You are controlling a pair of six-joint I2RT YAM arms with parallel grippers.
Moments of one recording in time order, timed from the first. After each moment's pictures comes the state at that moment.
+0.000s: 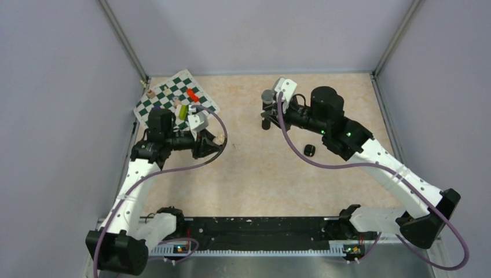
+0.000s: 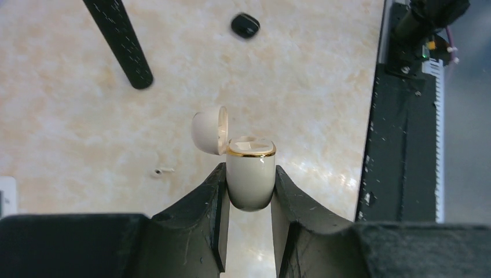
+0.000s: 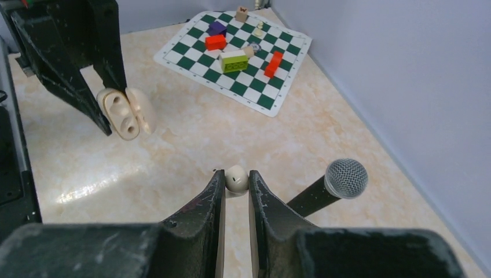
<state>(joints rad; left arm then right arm) -0.12 1.01 0.94 -0.69 1.08 0.57 0.75 1.20 1.29 -0.28 -0.29 -0.27</state>
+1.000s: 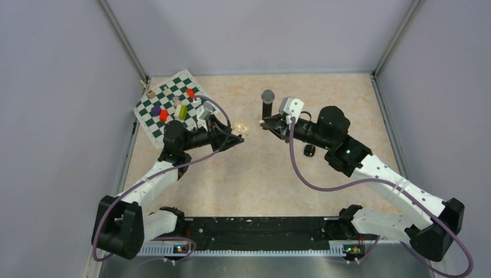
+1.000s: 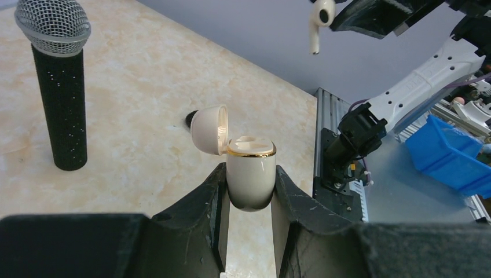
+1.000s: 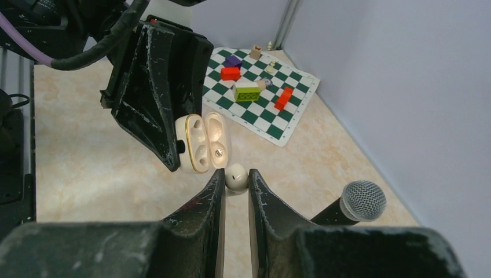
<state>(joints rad) -0.29 1.14 0.58 0.71 1.01 -0.53 0.75 1.04 1.00 0.02 -0.37 -0.30</state>
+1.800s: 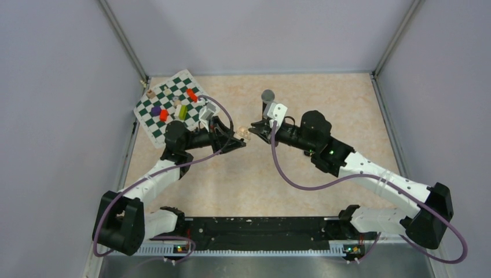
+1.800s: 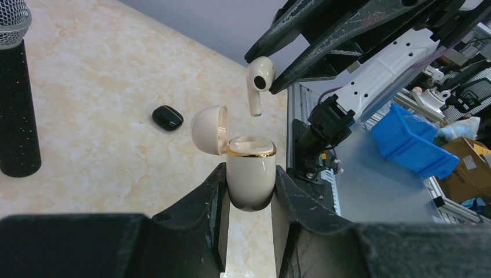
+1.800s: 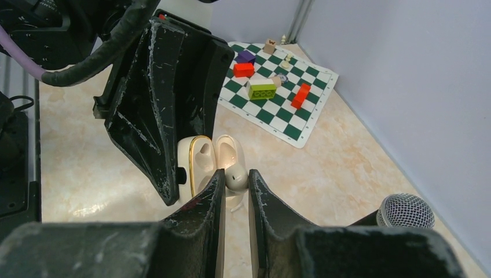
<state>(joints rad) -0.32 1.18 0.58 0.79 1.10 -0.62 0.86 1.15 0.97 0.14 -0.28 -0.26</state>
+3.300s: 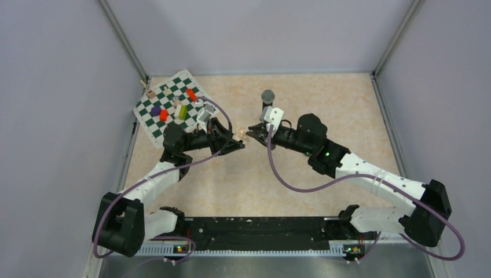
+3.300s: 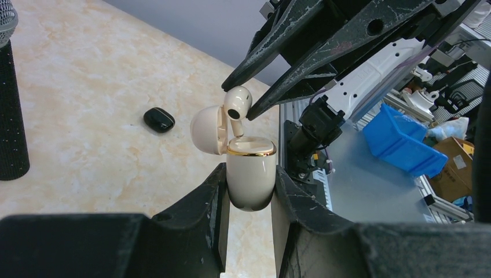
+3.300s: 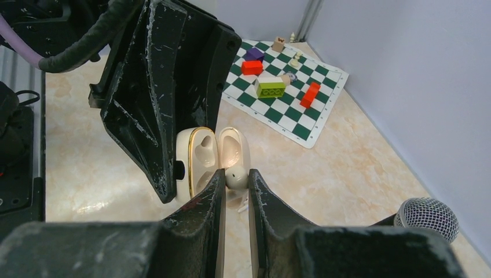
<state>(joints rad) -0.31 1.17 0.55 0.87 1.12 -0.69 0.87 1.17 0.93 0.19 -0.28 -0.26</state>
